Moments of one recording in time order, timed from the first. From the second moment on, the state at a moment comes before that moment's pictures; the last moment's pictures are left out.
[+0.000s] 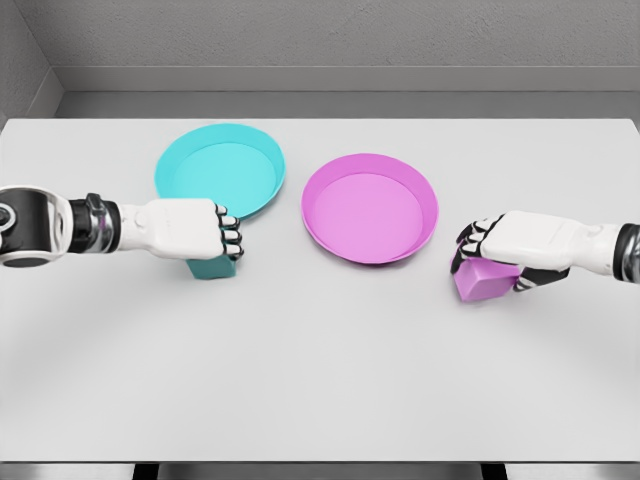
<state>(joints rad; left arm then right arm) -0.95 0.87 -1.18 -1.56 -0.87 -0.61 -0.20 -0.43 -1.00 0.54 -1.75 0.32 -0.44 0.61</state>
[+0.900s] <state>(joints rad) -1.04 0.74 -1.05 -1.27 -0.82 -0.61 -0.21 -0.54 -0.97 0.53 -1.75 0.32 -0.32 0.61</state>
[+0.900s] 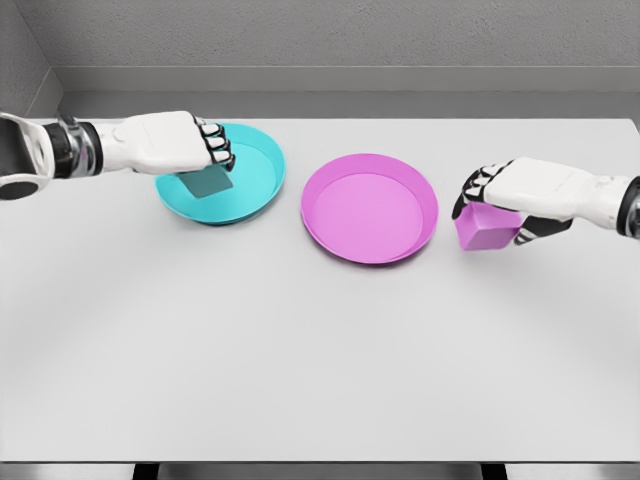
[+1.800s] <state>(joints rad) -1.09 0.50 -1.08 -0.93 -0.91 -0.61 -0.21 -0.71 -0.84 0.69 -1.75 0.31 -0.15 0.61</state>
